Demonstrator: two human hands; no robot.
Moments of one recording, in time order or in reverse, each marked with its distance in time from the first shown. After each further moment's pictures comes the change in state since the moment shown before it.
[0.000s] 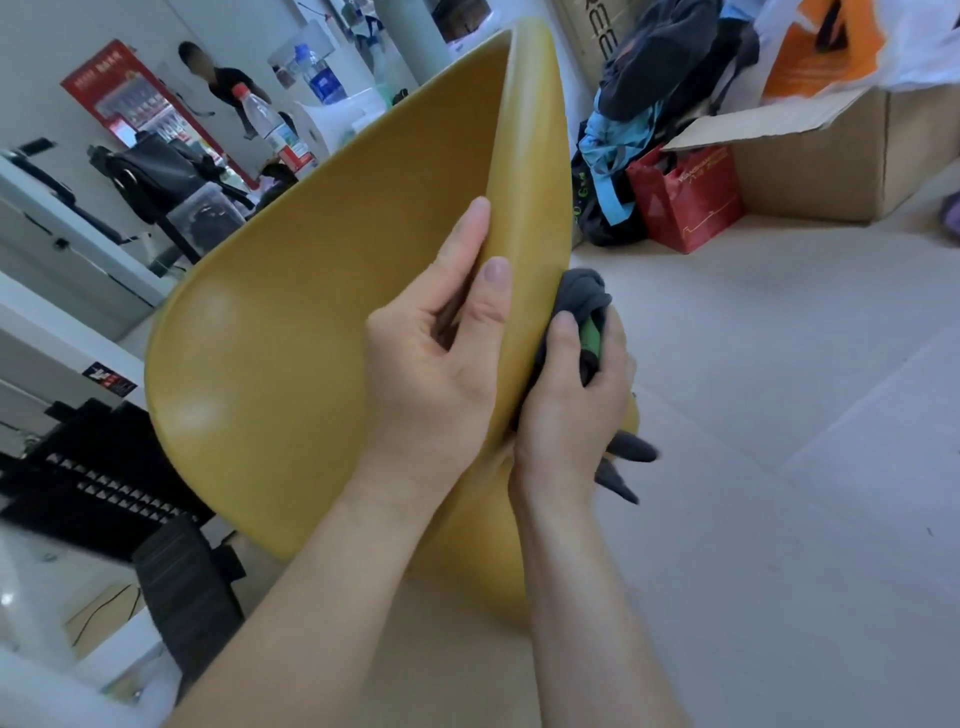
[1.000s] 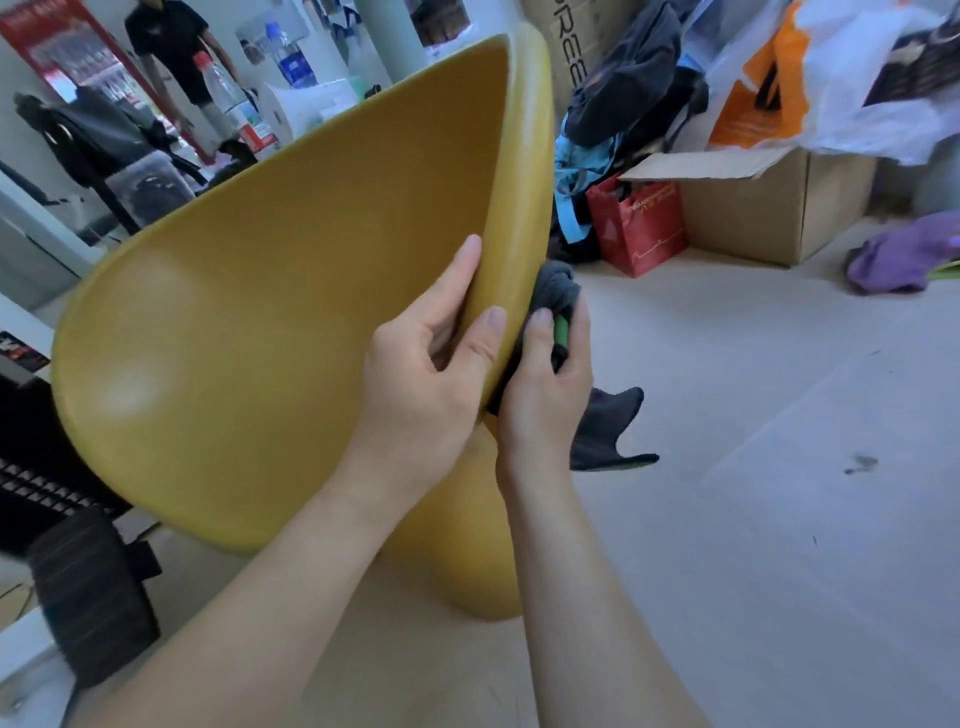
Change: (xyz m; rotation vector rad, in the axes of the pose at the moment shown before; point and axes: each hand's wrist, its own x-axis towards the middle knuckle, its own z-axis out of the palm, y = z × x) left_hand -0.013 -0.007 0.017 -0.152 -0.138 -0.166; right_hand 0.031 0.008 -0.016 -0.021 -0.133 -0.043
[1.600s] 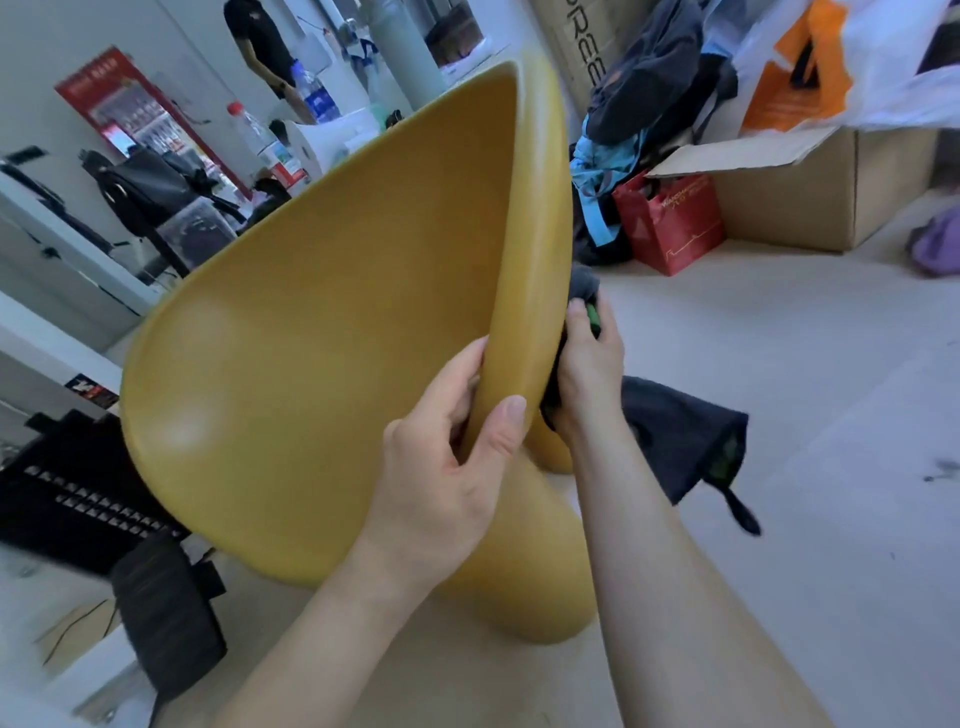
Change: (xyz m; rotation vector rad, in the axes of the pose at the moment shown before) left_hand -0.019 -0.001 -0.013 0.243 -0.048 -0.023; right_hand 0.071 0.016 0.010 -0.049 -0.077 0.228
